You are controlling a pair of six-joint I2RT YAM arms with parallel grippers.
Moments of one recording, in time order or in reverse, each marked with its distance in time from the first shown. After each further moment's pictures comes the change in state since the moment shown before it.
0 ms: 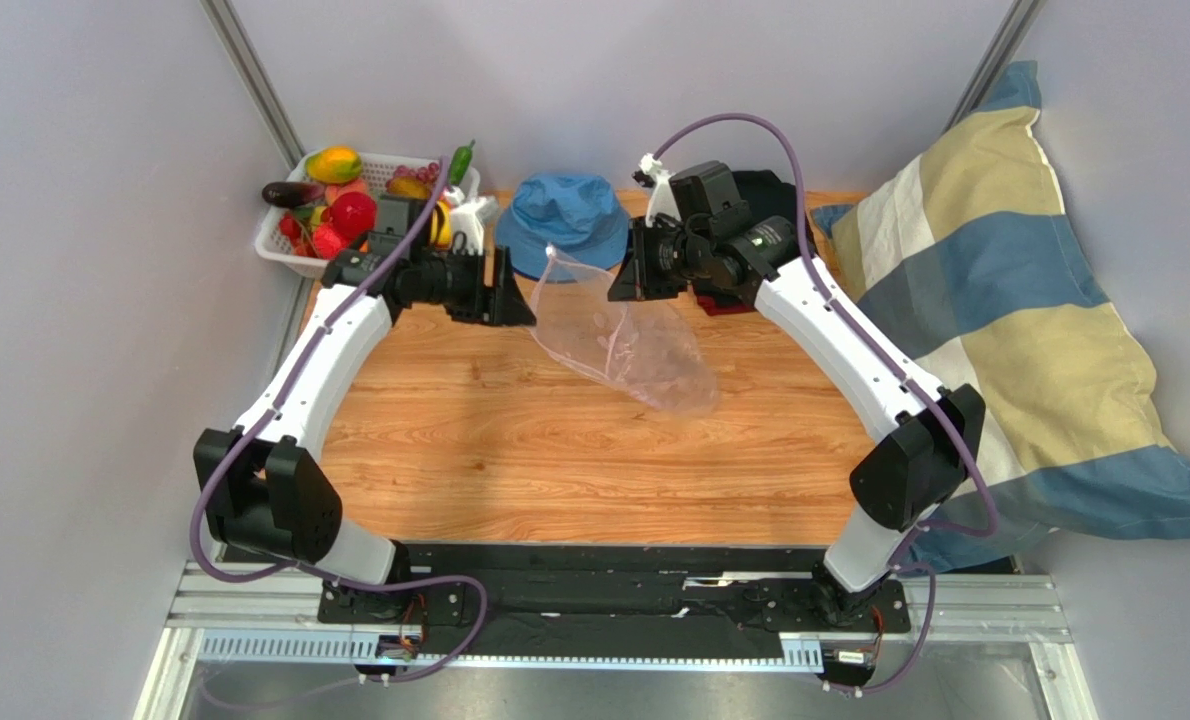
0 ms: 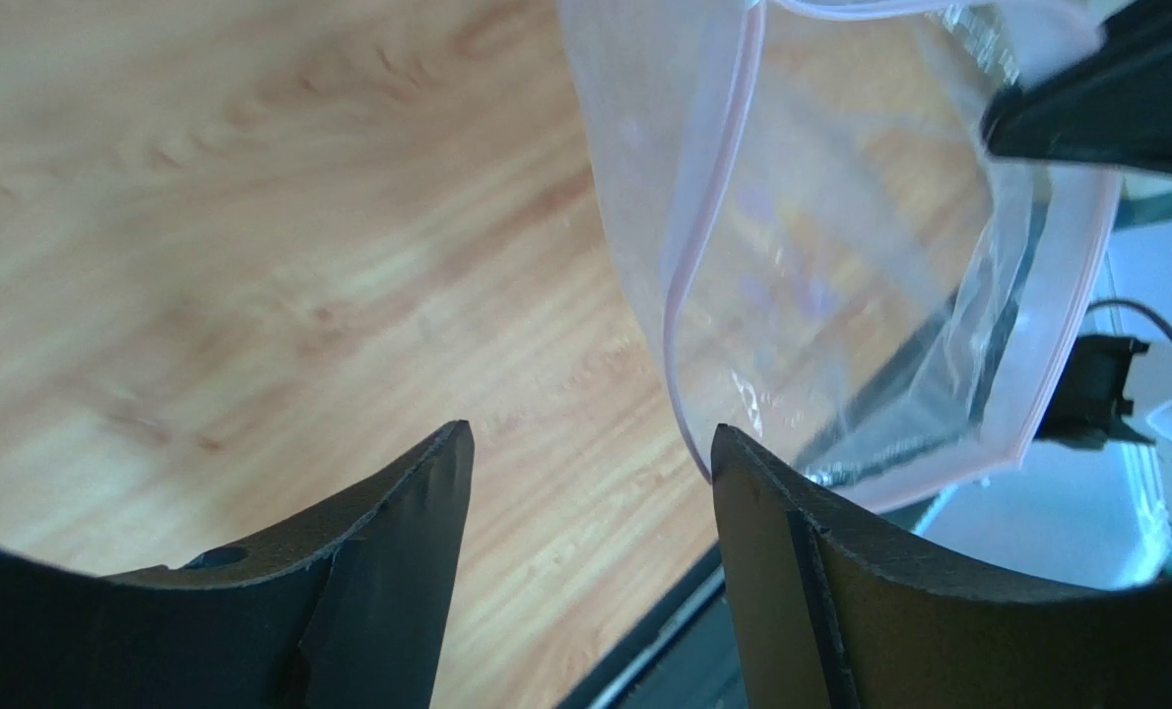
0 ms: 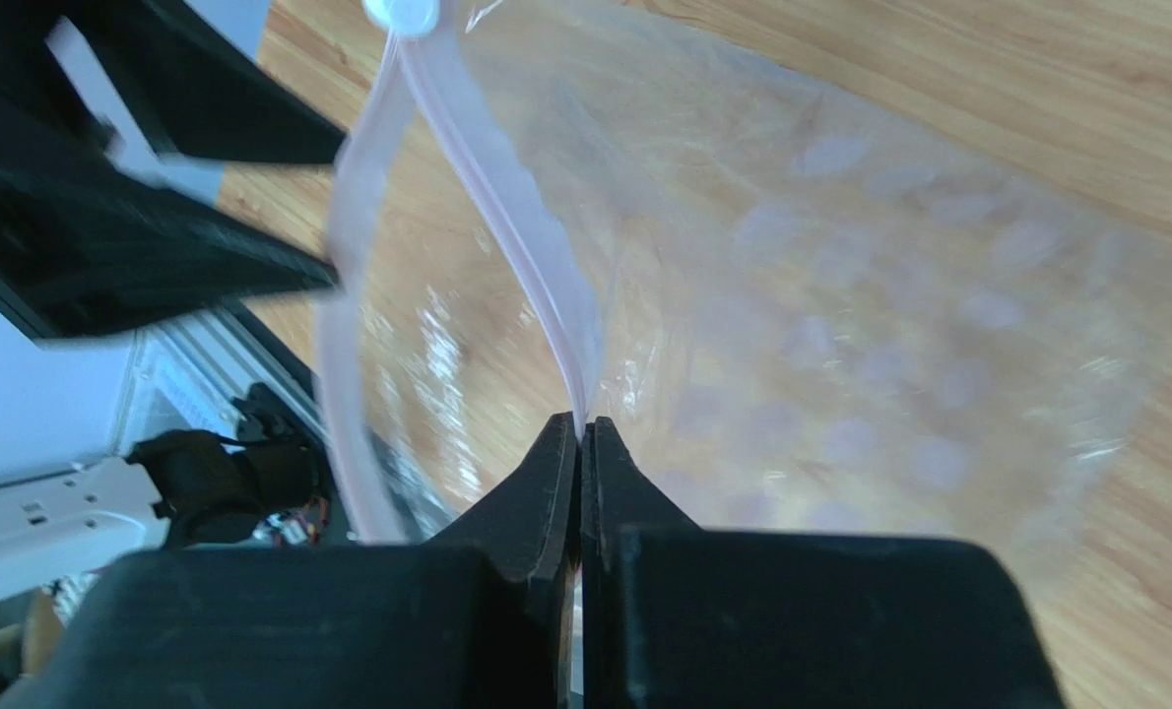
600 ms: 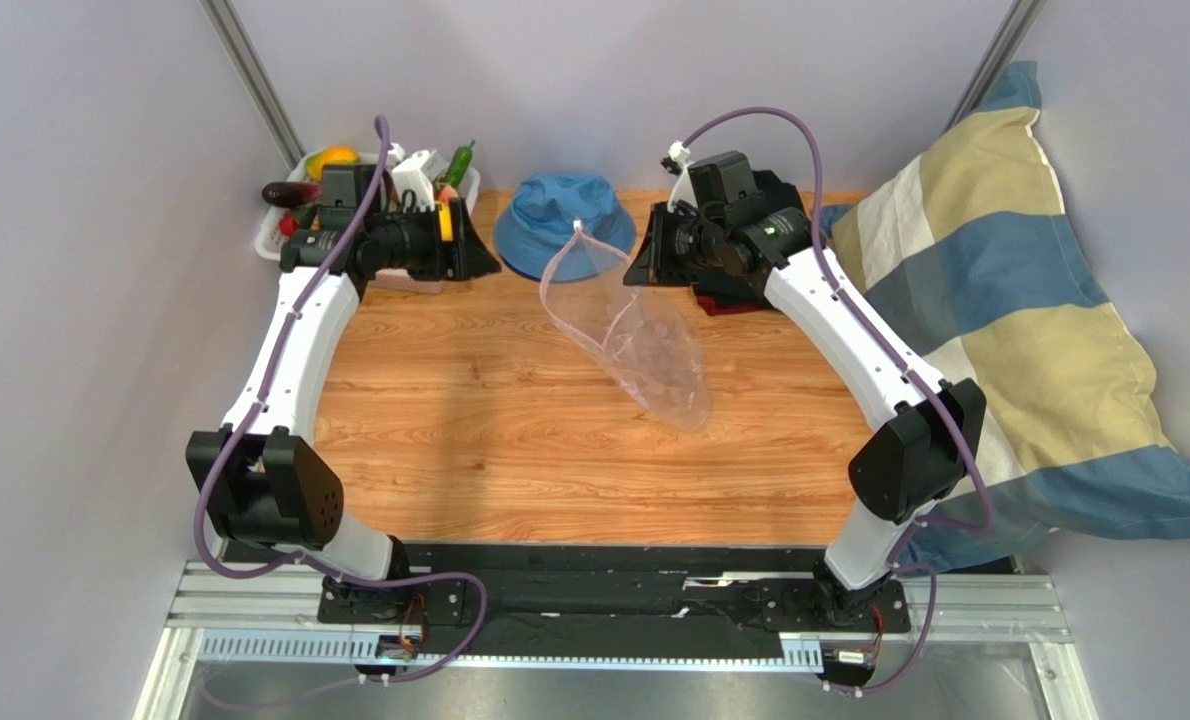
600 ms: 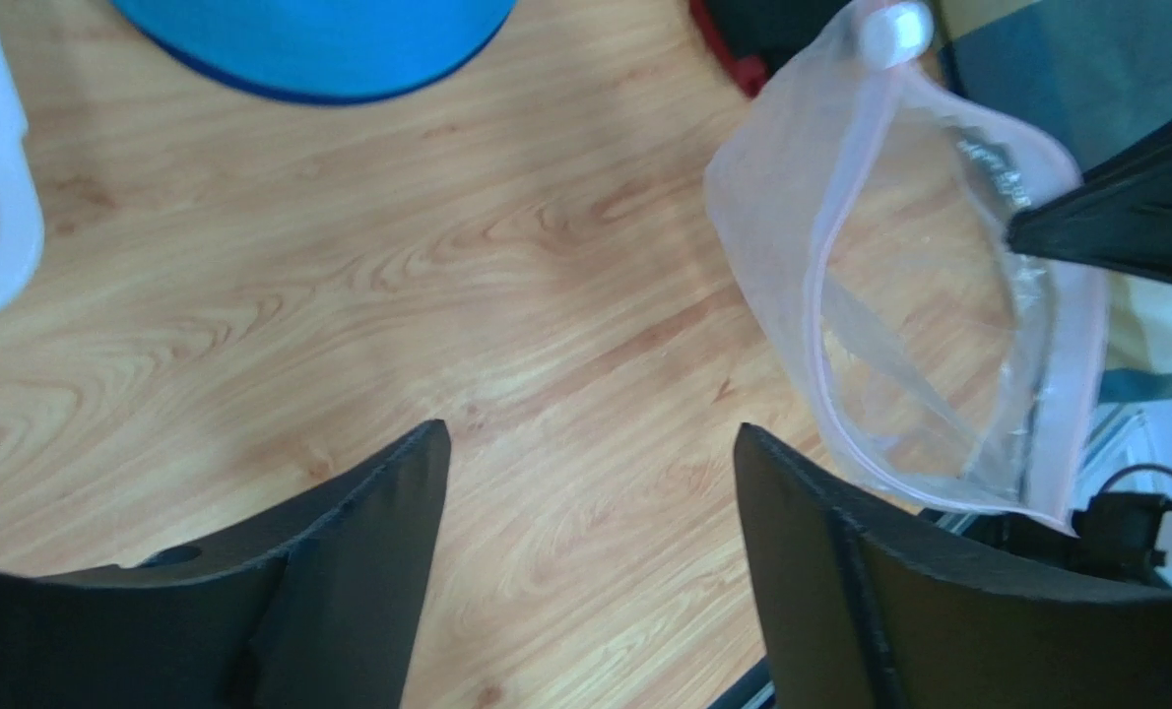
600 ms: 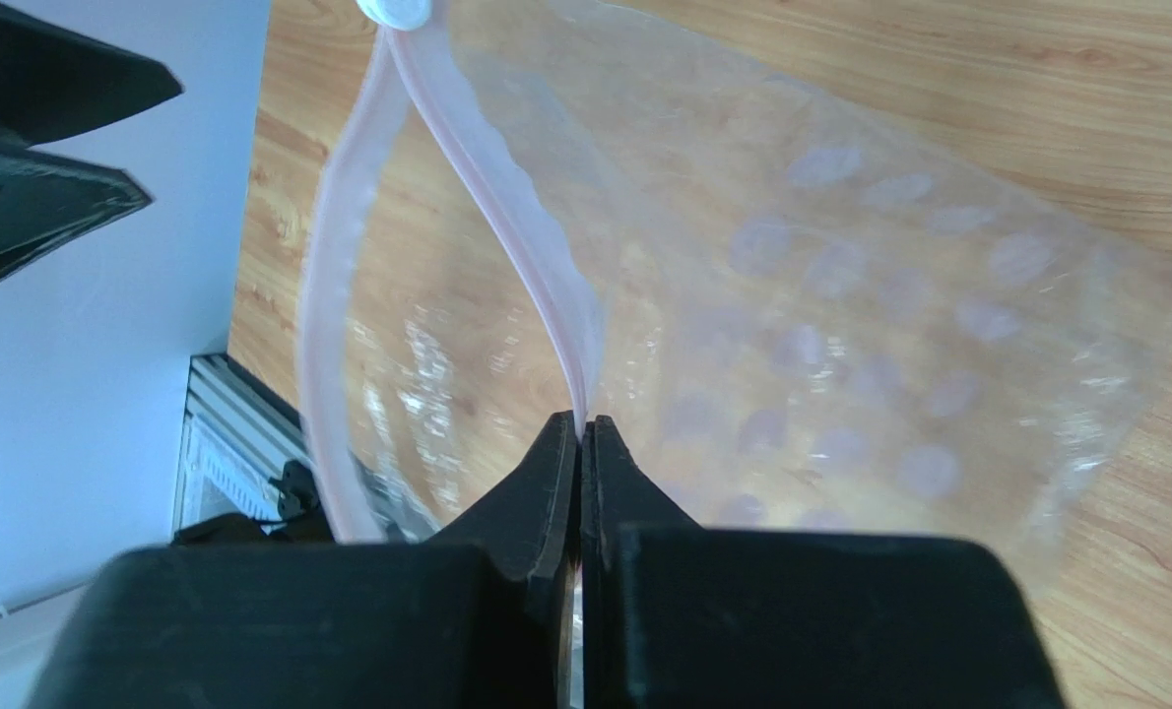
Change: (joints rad) left arm 0.117 0.034 0.082 0.046 -0.025 -0.031; right arm -0.065 0.031 0.016 0.008 0.011 0.108
